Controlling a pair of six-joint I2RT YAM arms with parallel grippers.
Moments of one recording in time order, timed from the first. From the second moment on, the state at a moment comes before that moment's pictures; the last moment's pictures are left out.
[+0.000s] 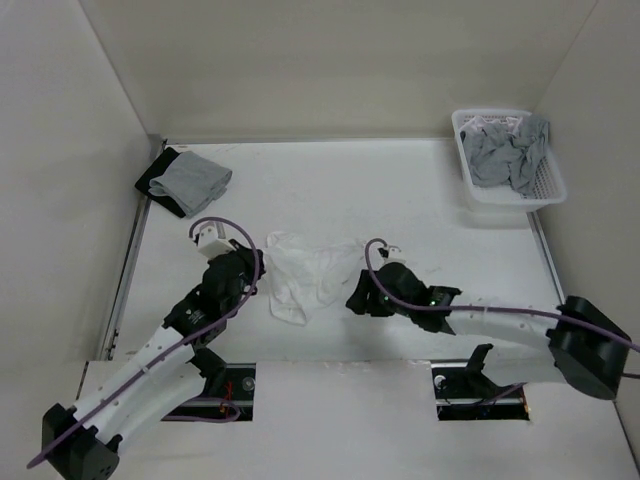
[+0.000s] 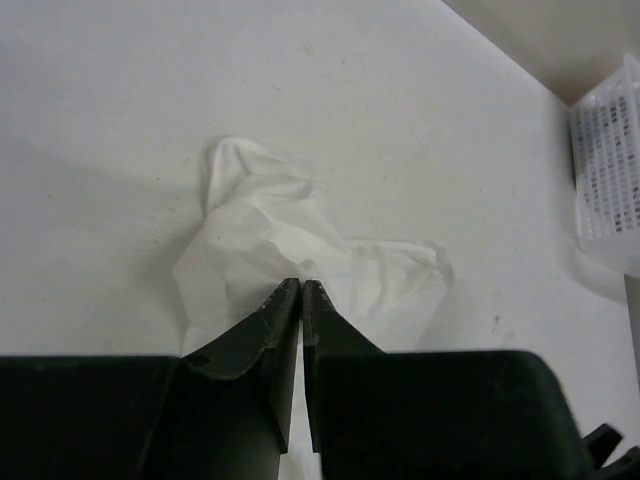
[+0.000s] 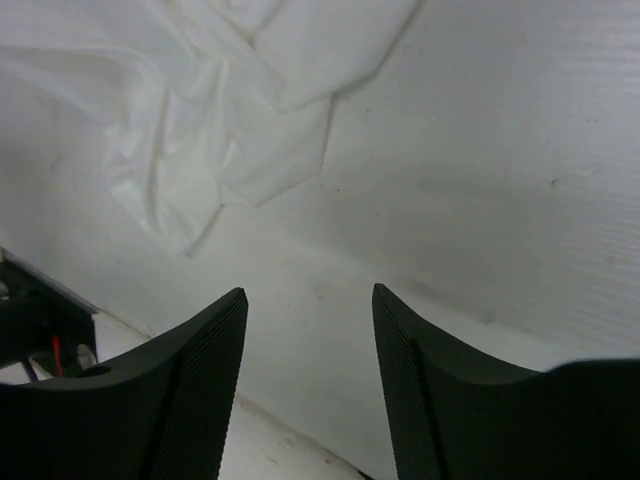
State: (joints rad) left arm -0.66 0.68 0.47 -0.17 -0.52 -0.83; right arm 0.94 1.15 0.52 -0.06 0.14 0.91
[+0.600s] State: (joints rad) left arm -0.39 0.58 0.33 -0.19 -0.27 -0.86; right arm 0.57 1.75 0.81 0.29 0.08 0.97
